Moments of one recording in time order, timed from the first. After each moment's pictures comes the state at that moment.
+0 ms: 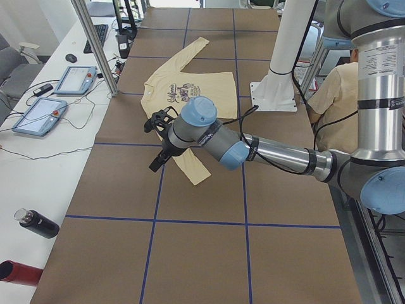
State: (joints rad) left arm -1.58 -1.48 -1.89 -2.10 -2.35 0.01; right arm 1.54 -1.67 1.85 -1.40 2.25 0.03
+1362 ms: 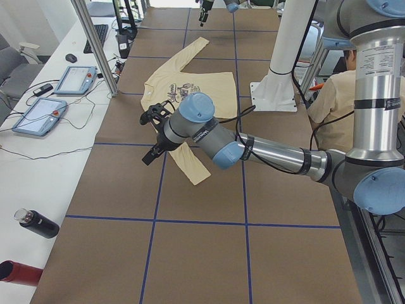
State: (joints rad) left arm -1.57 -1.50 -1.87 -2.16 -2.34 -0.02; right arm 1.09 -1.84 1.67 -0.54 2.04 0.72
